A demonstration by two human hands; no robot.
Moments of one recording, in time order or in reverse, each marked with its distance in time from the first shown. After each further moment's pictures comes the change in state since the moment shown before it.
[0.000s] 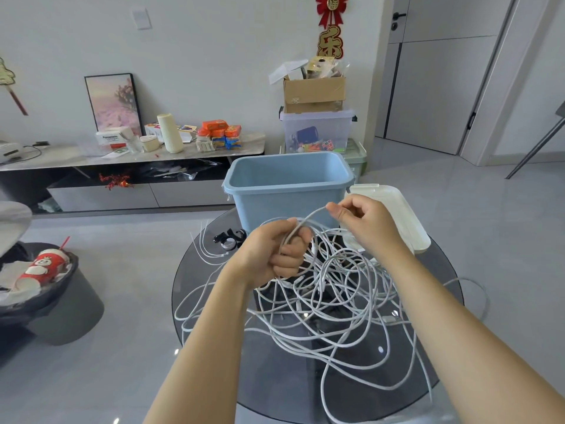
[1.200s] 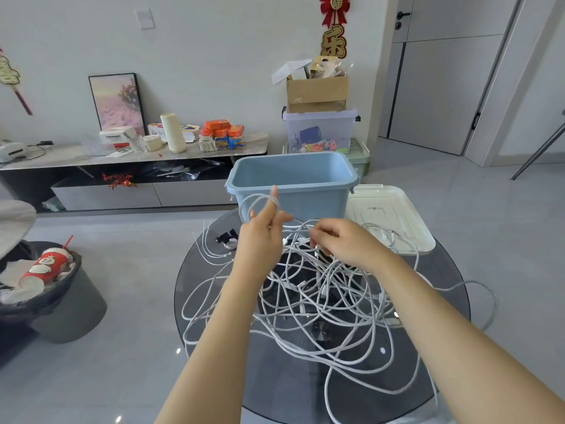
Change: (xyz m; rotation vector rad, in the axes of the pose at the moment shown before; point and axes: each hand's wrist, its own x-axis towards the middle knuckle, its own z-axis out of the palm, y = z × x) left_hand 0.007 -0.011 -0.012 1.121 0.795 0.539; right_hand -0.008 -0.014 0.022 -0.236 -0.385 0.047
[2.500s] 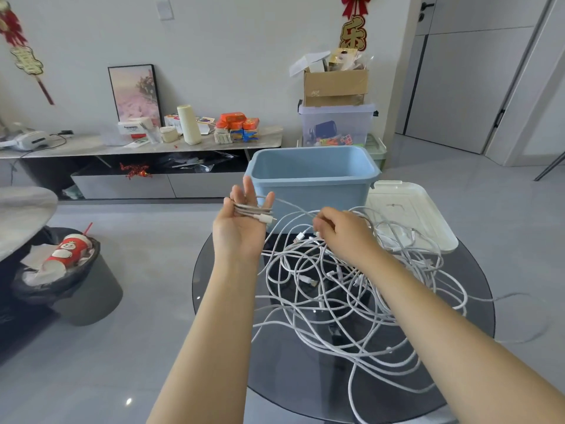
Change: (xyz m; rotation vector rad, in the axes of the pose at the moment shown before) left_hand 0.015 -0.015 -0.040 -1.865 0.344 -0.501; right_hand 0.029 0.005 0.037 -0.288 0.197 -0.119
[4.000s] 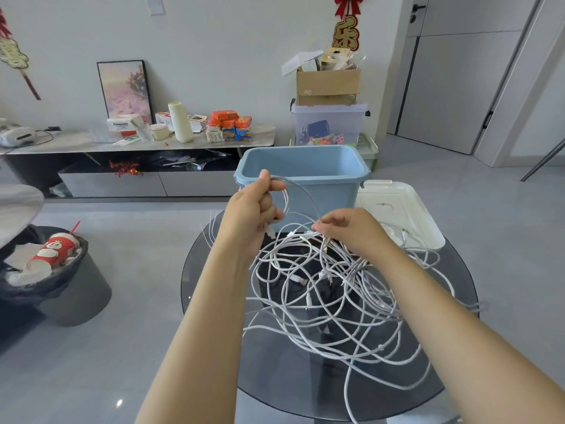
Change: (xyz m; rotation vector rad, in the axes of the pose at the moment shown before) left_hand -0.014 -0.013 0.028 0.999 -0.153 -0.064; right_hand -0.011 0.016 -0.028 0.372 -0.087 0.176
